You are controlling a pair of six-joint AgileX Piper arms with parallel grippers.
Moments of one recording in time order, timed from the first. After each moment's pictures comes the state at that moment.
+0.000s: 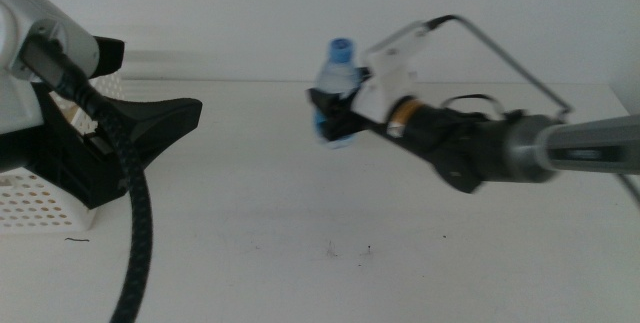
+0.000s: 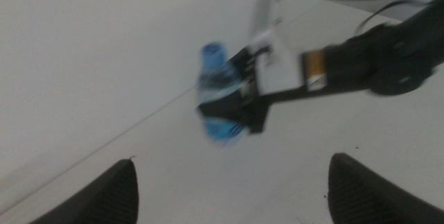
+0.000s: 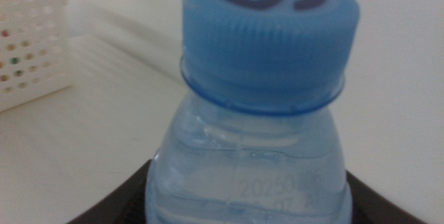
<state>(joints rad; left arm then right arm) -0.27 0.80 -0.85 -0.72 0.60 0.91 0.49 2.10 -1.26 -0.34 -0.60 0.15</state>
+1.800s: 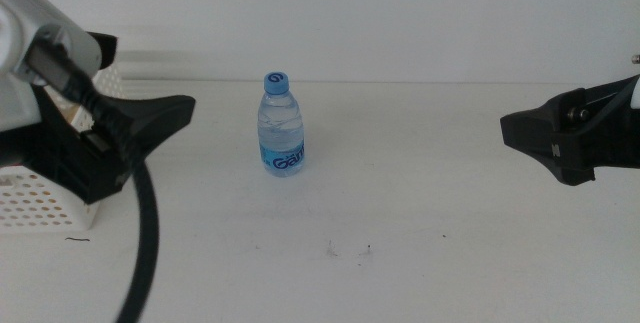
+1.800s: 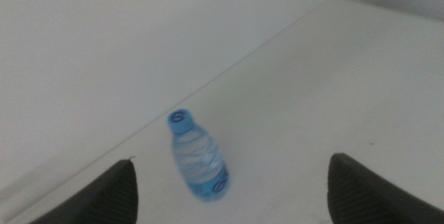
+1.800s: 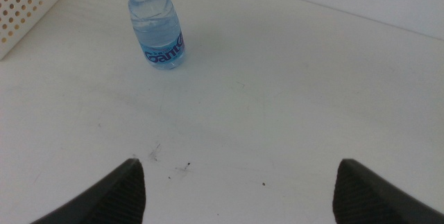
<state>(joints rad) -0.27 0.80 -0.85 -0.67 0.58 0.90 0.63 0.99 -1.02 -0.19 0.78 0.27</state>
